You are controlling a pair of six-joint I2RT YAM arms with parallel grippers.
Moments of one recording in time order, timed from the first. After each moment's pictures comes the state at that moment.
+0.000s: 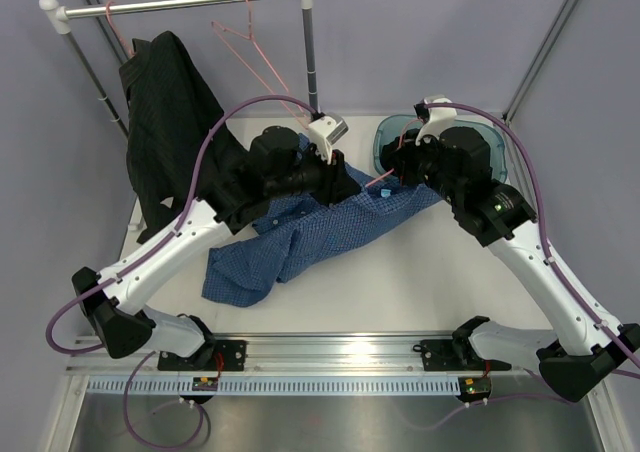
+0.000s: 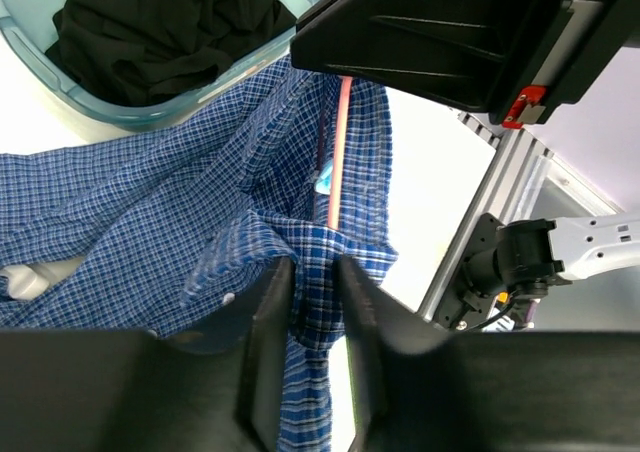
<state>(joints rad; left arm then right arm) -0.82 1.38 1.47 -0.42 0.28 -0.27 0.56 1.14 1.35 -0.50 0.10 0.20</state>
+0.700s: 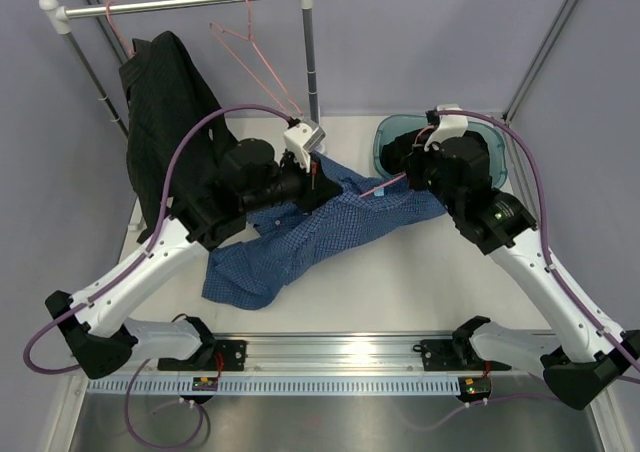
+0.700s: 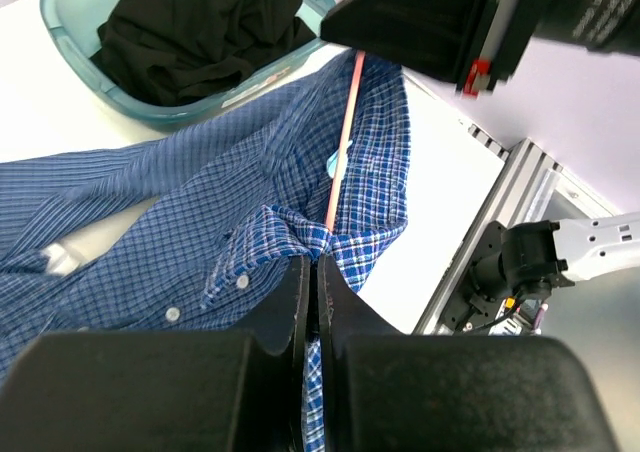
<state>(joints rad) -0.82 1.24 1.39 -0.43 0.22 -0.27 0.56 1.10 1.28 -0.50 0.26 0.23</state>
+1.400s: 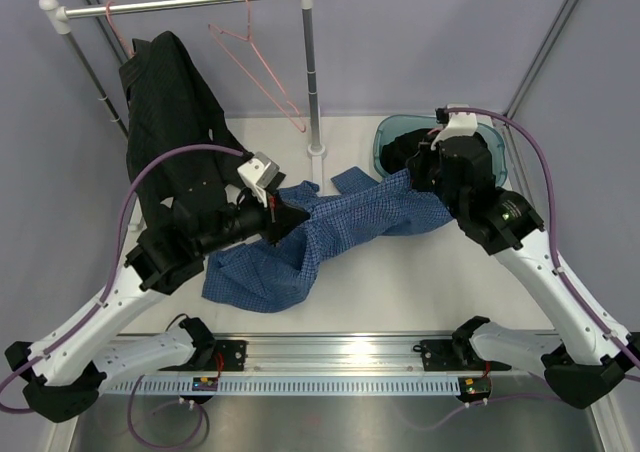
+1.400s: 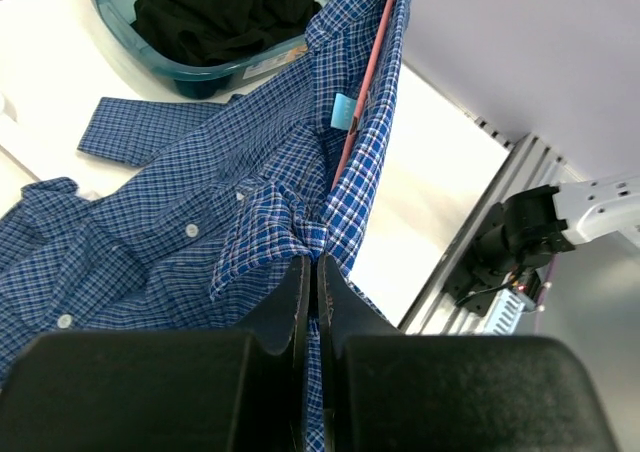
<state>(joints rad) -0.82 0.90 1.12 -0.45 0.15 -0.28 0.59 1.09 1.34 -0.61 0.36 0.34</state>
